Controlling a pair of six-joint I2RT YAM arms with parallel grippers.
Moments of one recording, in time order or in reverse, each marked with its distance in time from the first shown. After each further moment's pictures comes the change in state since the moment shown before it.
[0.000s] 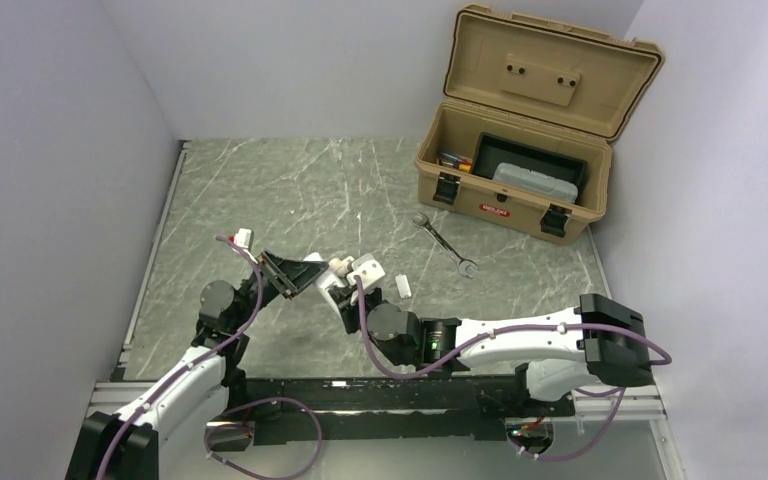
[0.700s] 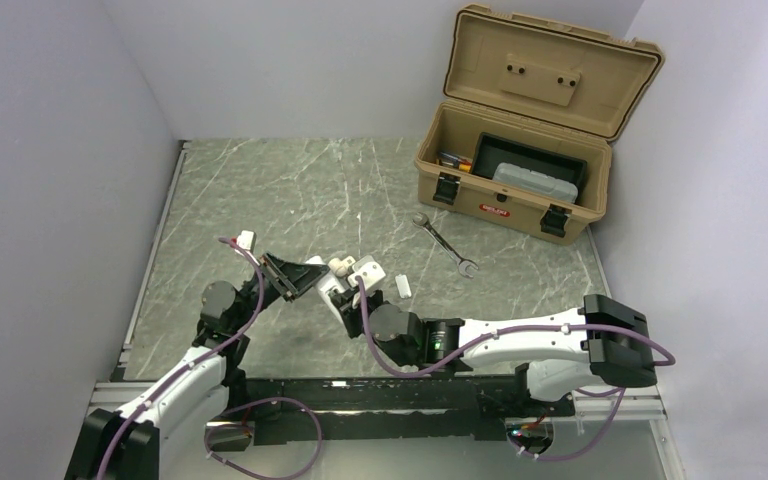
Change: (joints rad) left arm -0.001 0.013 -0.013 0.001 0.011 -0.015; right arm -0.001 -0.019 -0.018 -0.047 -0.053 0.042
